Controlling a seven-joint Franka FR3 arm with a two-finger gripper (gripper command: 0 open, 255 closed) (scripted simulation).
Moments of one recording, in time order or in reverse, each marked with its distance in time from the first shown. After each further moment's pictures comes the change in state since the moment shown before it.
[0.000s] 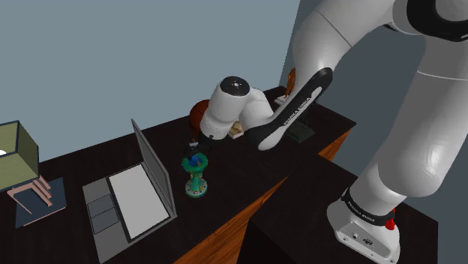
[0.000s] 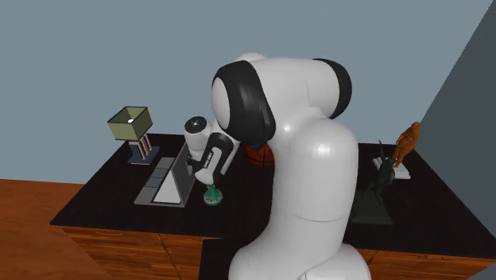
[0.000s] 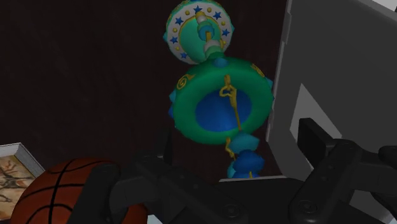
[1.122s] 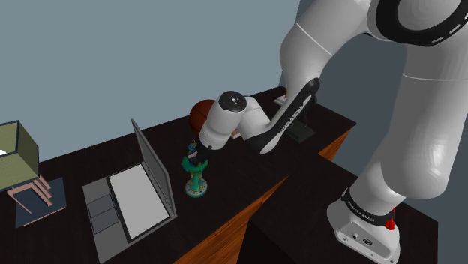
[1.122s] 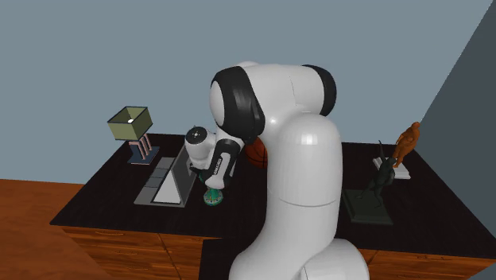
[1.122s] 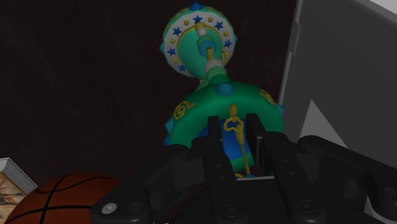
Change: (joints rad) arm 0.098 0.108 -0.119 0.052 -0.240 0.044 0.215
